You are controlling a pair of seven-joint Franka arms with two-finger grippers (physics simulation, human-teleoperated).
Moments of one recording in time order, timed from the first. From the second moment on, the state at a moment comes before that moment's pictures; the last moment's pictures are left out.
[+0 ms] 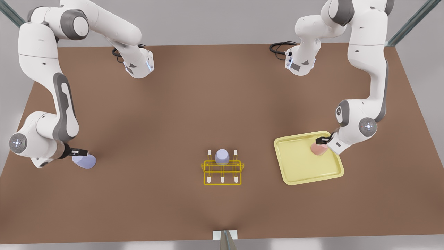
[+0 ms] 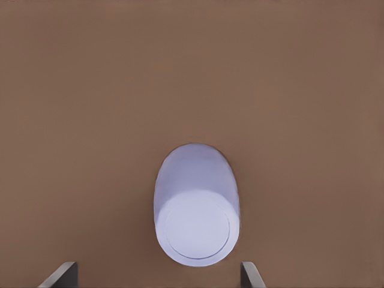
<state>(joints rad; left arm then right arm) 0.02 0.35 0.01 -2.04 -0.01 2.29 0.07 -0.48 0.51 0.20 -1.74 -0.15 2.11 -0.12</state>
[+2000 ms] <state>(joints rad) -0.13 0.68 -0.25 -1.32 0.00 2.18 -0.24 -0.51 0.64 0.44 -1.68 -0.16 2.30 -0.17</state>
